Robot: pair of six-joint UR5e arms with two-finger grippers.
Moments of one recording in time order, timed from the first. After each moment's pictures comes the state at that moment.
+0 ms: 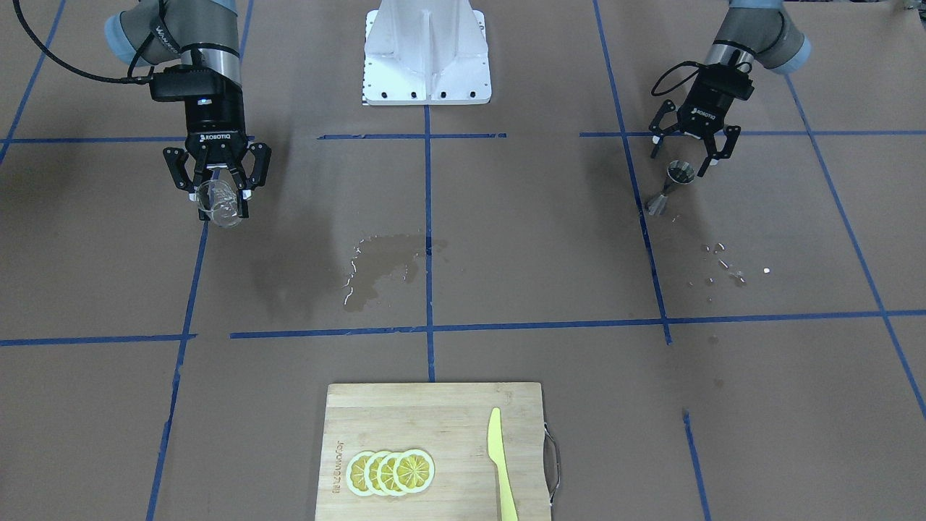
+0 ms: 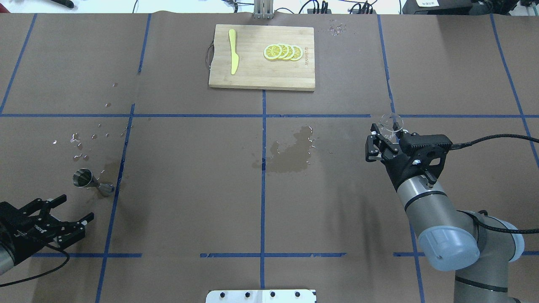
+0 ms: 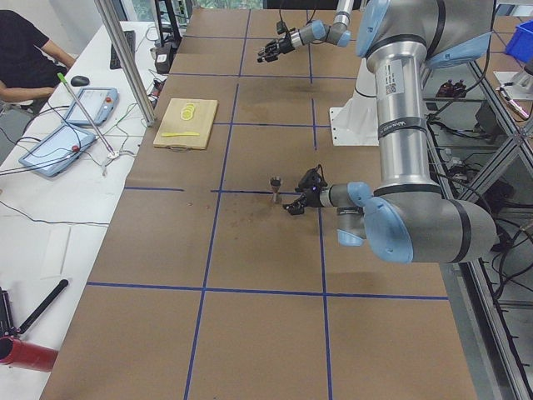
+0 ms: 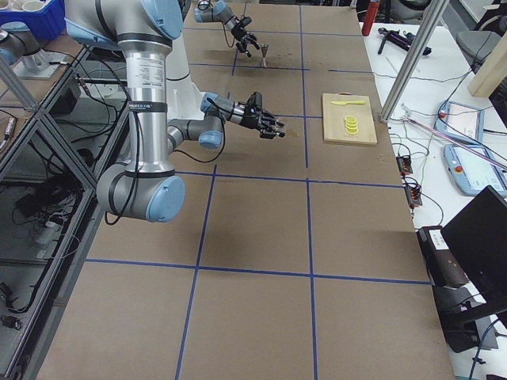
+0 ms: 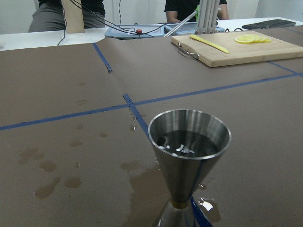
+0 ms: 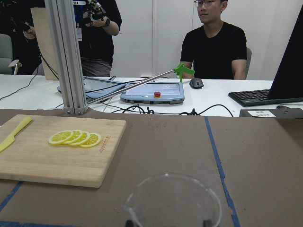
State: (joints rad) left arm -0.08 -1.18 -1.71 -3.15 -0.94 -0.78; right arm 0.27 -1.55 1.98 -0.91 0.67 1.18
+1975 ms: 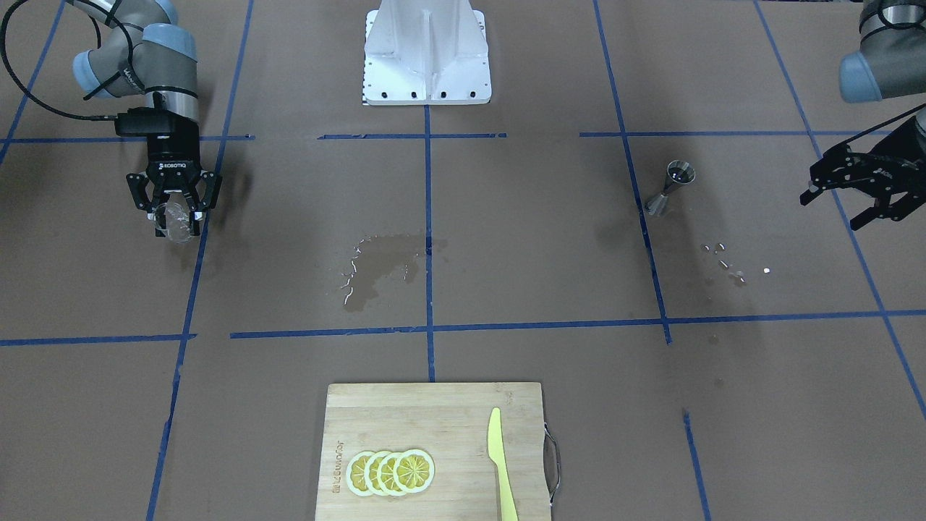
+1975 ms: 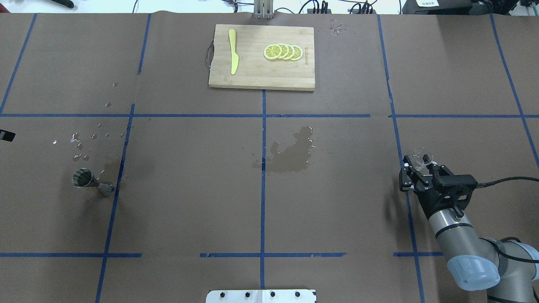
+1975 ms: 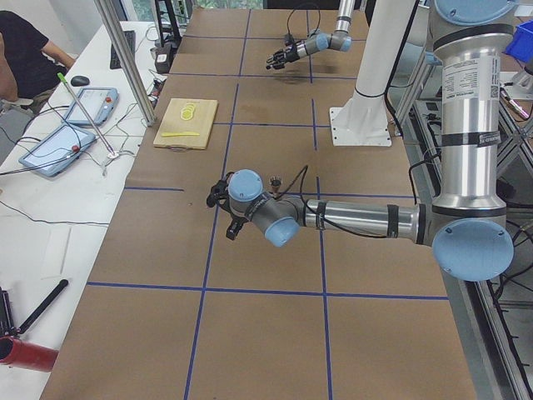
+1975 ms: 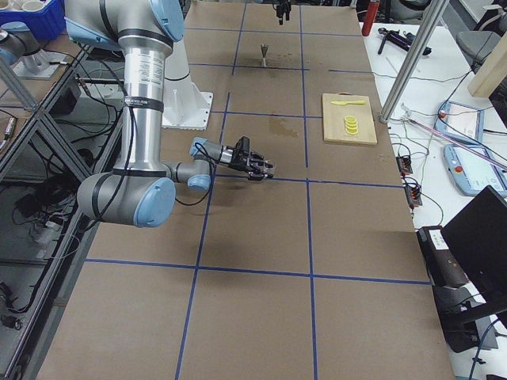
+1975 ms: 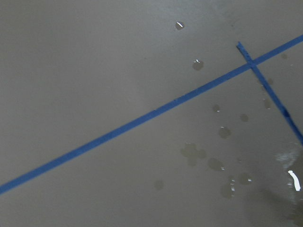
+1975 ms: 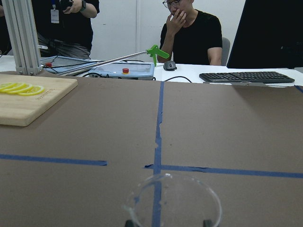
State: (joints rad) left arm -1.23 -1.47 -1.67 -2.26 -2.42 -0.33; right arm 0.16 -1.70 1.70 -0.60 0.54 1.28
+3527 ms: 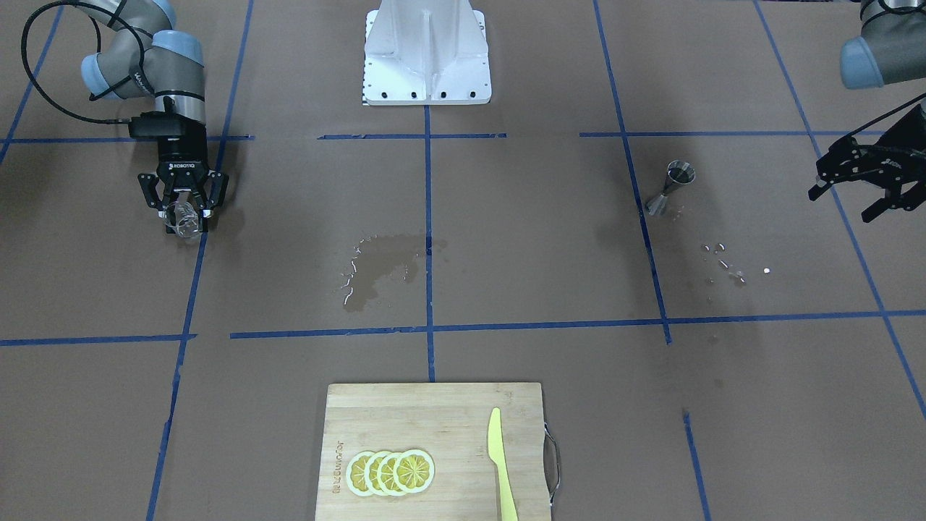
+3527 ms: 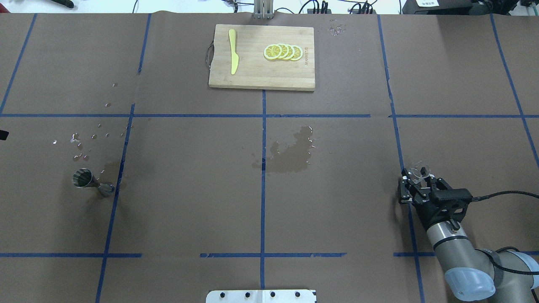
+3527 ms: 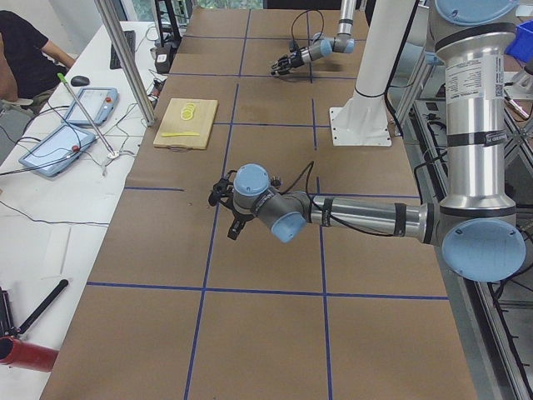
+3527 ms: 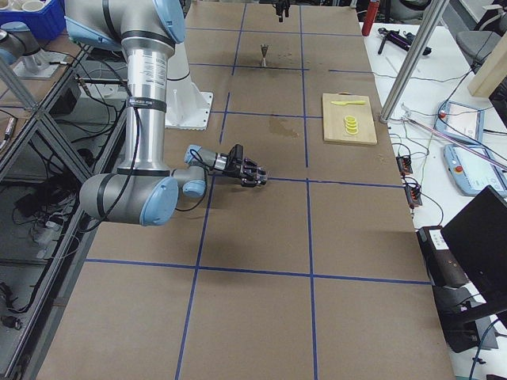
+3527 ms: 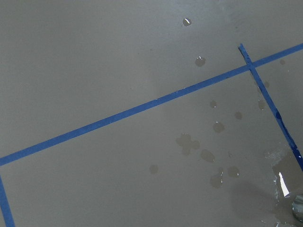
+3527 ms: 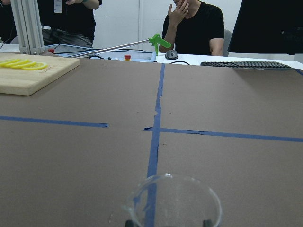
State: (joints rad) left arm -1.23 -1.45 -1.72 -2.25 -2.37 -0.34; right arm 0.11 -1.70 1.64 -0.60 0.52 1.34
